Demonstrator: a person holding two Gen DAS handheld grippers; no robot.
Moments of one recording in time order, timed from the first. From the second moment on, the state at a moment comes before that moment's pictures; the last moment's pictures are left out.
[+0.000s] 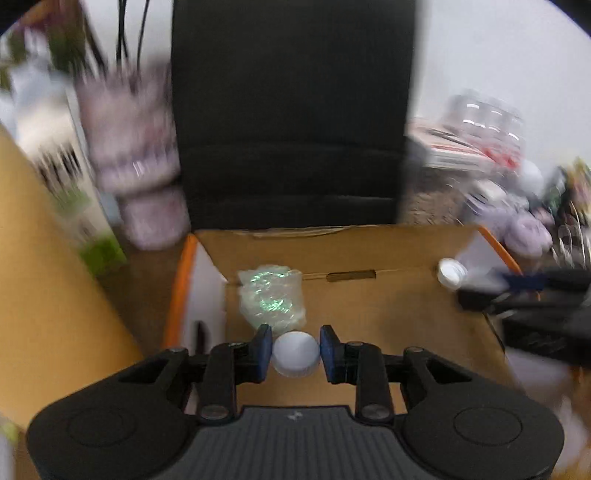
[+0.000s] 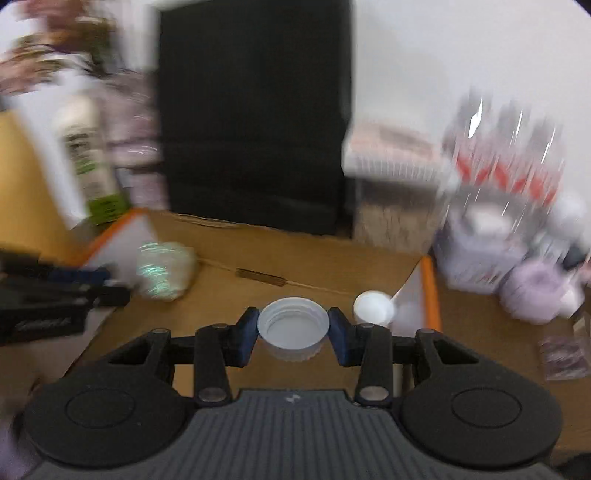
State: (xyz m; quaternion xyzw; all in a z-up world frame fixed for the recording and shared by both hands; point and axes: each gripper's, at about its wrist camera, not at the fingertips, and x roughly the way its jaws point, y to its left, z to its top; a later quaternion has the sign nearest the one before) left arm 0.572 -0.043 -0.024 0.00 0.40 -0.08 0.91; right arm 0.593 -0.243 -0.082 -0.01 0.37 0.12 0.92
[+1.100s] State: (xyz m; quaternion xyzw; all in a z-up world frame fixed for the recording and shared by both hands) left arm 0.124 0.018 0.005 0.01 0.24 -0.19 0.95; right arm 0.098 -0.225 -0.099 0.05 0.21 0.12 0.97
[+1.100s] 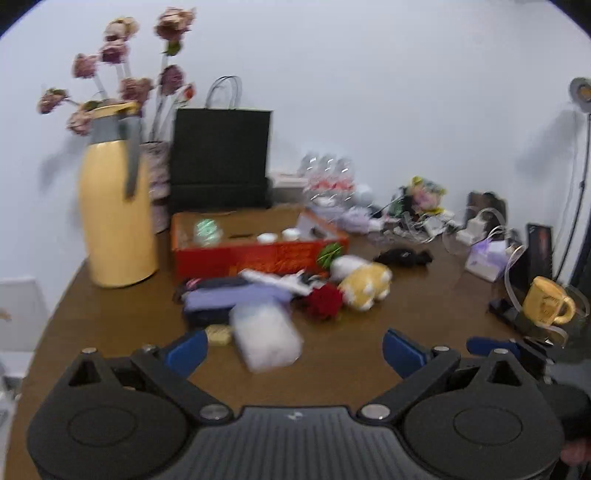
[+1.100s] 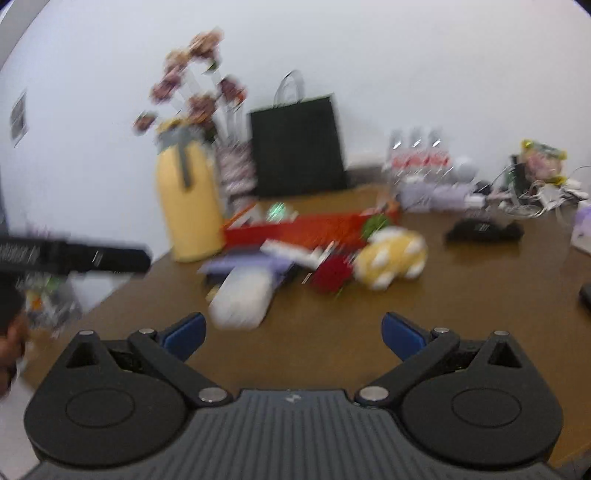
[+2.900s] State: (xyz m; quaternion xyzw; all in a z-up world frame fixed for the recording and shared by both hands) left arm 0.411 -0.004 -0.079 0.02 0.36 -0.12 0.92; right arm 0.396 -0.295 -0.145 0.02 0.30 0.06 0.95
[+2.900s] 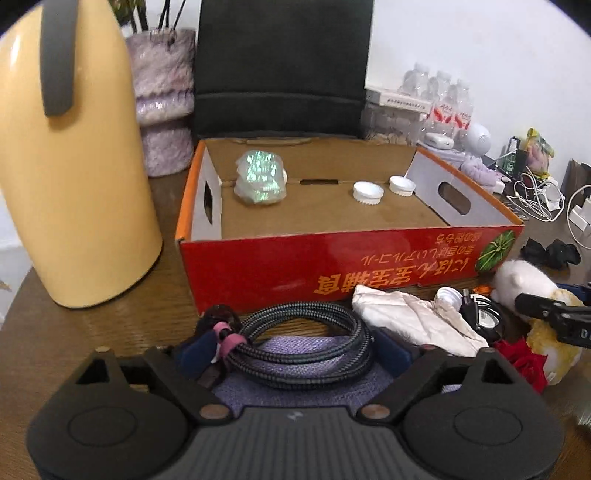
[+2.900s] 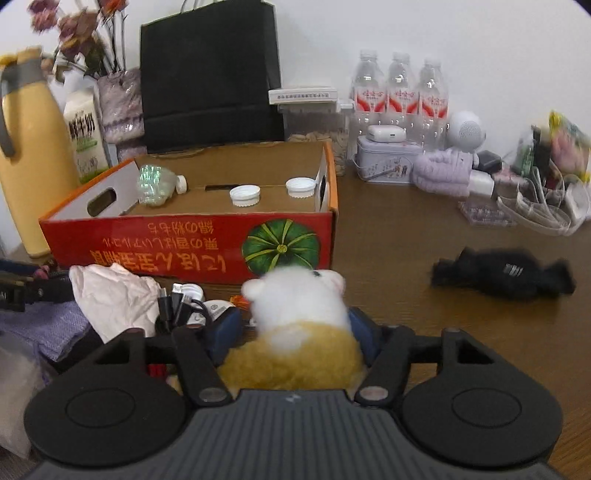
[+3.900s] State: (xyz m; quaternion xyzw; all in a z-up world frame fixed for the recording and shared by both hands) left arm 0.125 -0.024 -0.093 0.08 0.32 -0.08 0.94; right arm 0.138 -0.253 -0.124 0.06 0.22 0.12 0.97
